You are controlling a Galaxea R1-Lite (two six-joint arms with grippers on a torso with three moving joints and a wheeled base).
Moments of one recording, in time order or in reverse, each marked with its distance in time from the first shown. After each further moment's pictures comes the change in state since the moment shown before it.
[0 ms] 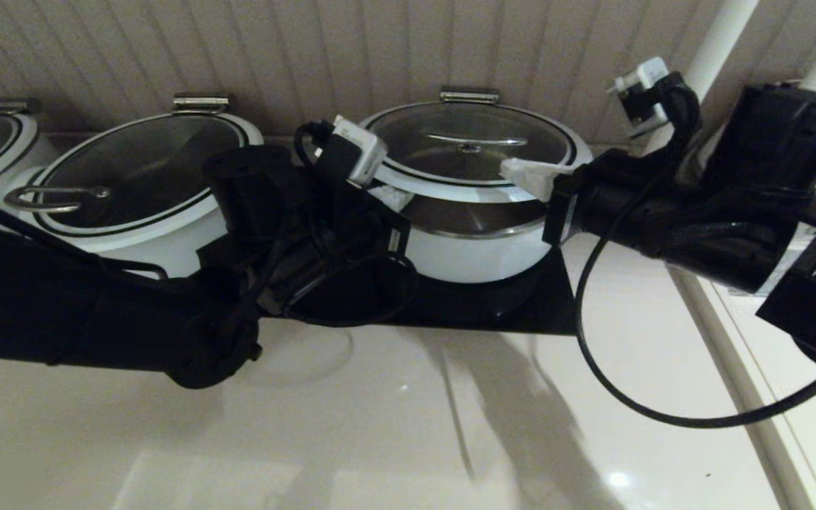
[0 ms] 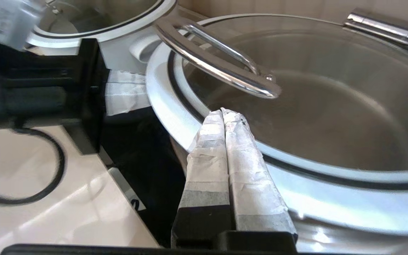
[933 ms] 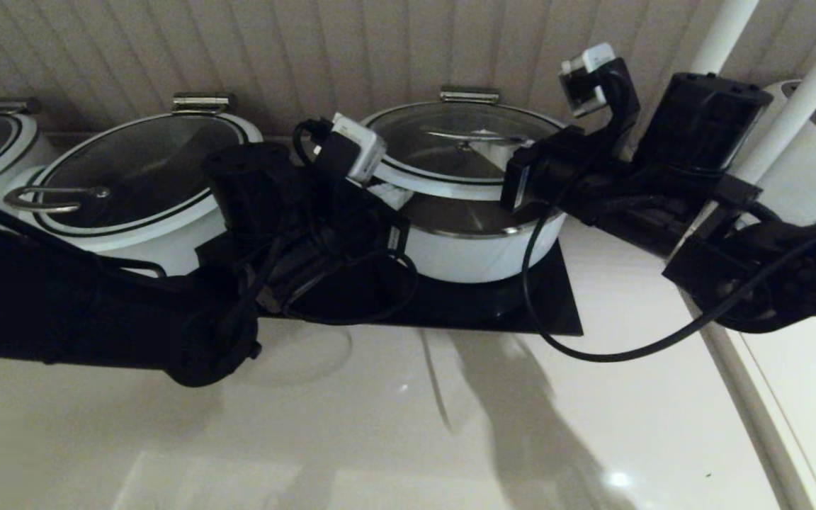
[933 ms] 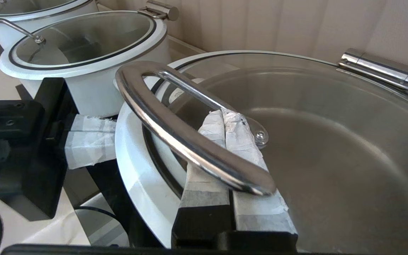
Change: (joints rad) left arm 0.002 0.000 -0.007 0.006 -0.001 0.000; right arm 0.001 0.175 -0.203 -0.081 0.000 -0.005
